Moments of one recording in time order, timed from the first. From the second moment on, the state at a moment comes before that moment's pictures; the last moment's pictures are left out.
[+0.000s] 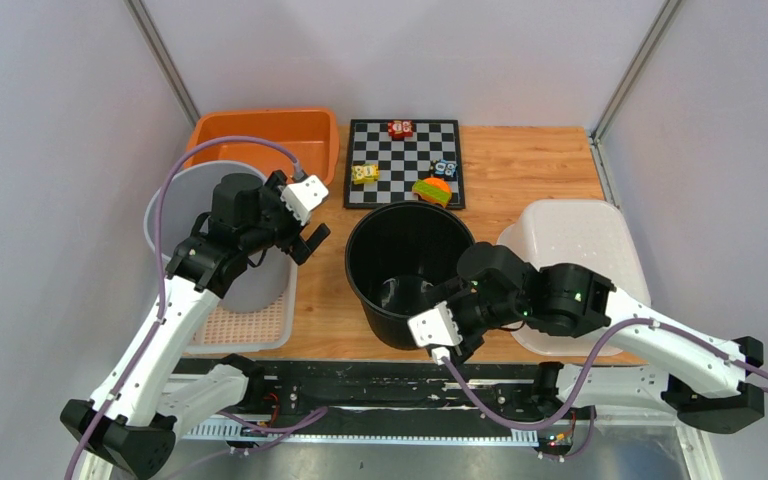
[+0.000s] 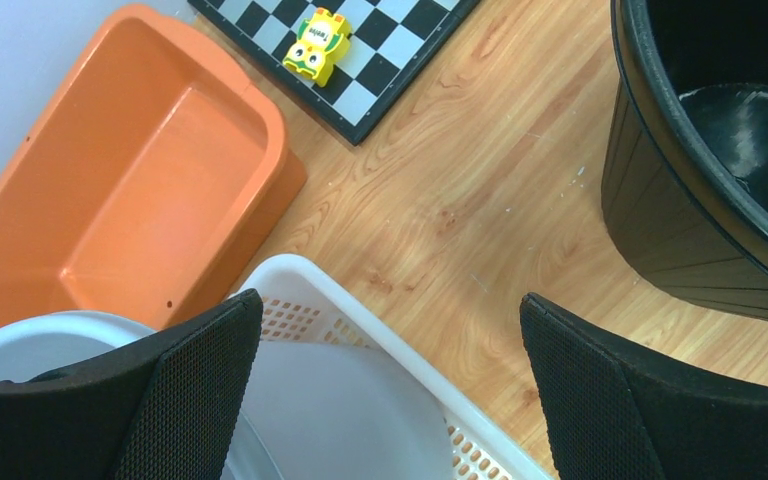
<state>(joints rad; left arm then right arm) -0.38 0.96 1.10 -0.64 0.22 0.49 1.18 0.99 1.23 -1.04 -0.29 -0.88</state>
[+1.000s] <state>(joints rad) -0.37 0.97 1.21 -0.70 0.25 0.49 1.12 1.19 1.52 -1.17 -0.36 -0.65</state>
